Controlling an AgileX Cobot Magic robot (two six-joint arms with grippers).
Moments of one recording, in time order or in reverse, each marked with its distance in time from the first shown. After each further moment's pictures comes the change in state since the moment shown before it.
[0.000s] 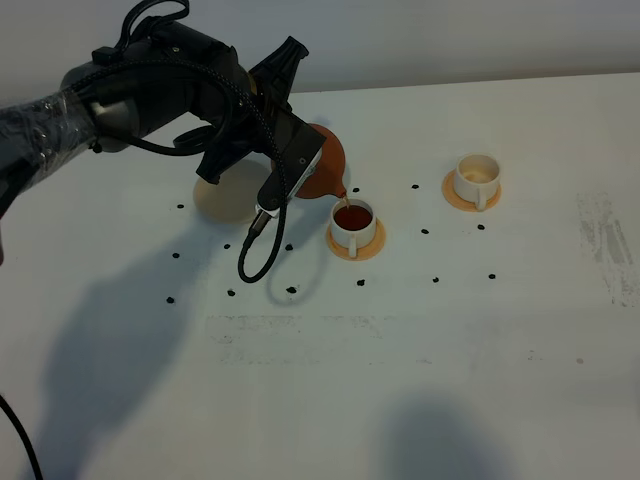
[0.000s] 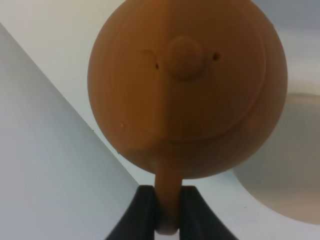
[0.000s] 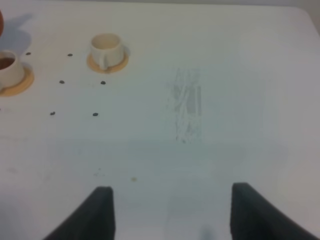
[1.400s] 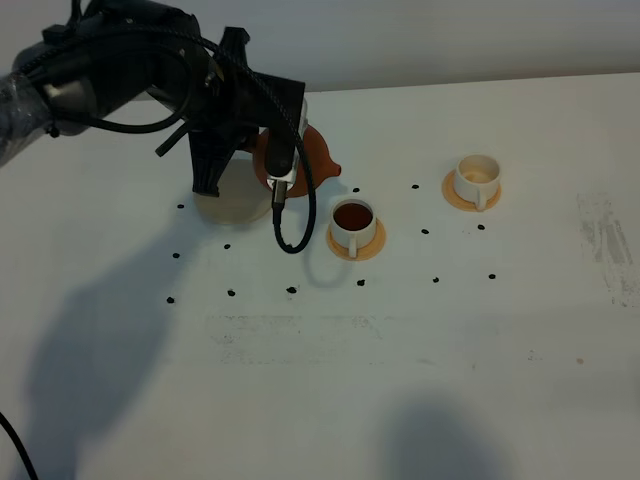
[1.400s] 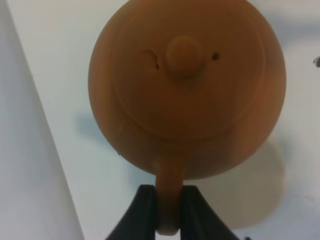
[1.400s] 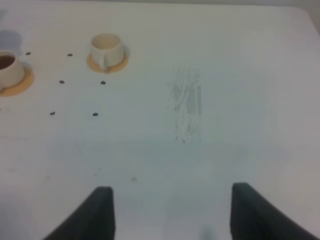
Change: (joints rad) left arm 0.051 -0.066 0.000 -0.101 0.170 -0.391; right arm 0.000 0.000 0.000 0.000 0.000 0.000
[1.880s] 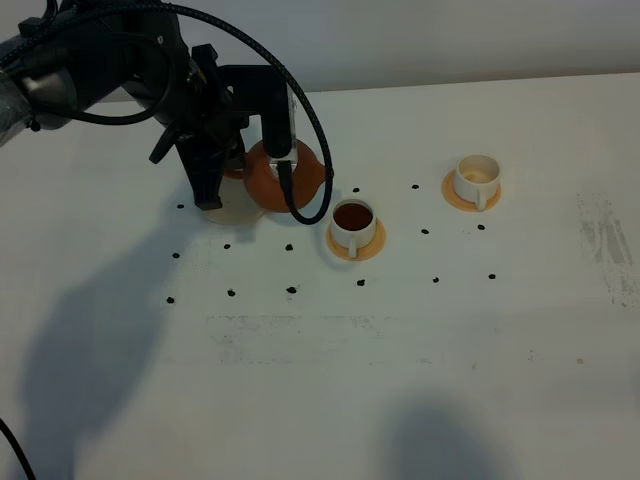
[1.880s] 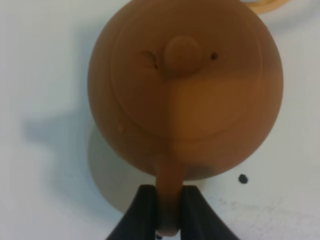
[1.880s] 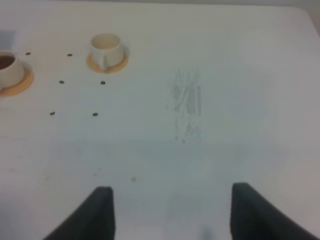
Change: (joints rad) left arm 0.032 -0.009 0.000 -0.088 0.127 -0.190; right arm 0.000 0.000 0.000 -0.001 0.000 0.000
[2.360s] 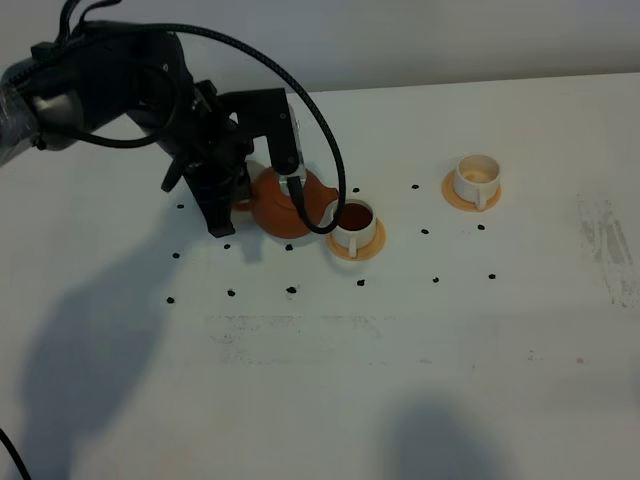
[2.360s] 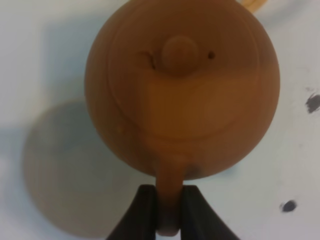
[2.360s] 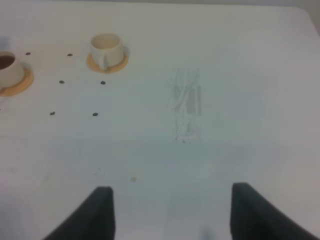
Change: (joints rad) left arm 0.007 -0.001 0.109 -0.077 -0.047 -0.066; right arm 0.000 0.000 0.000 0.000 0.000 0.000
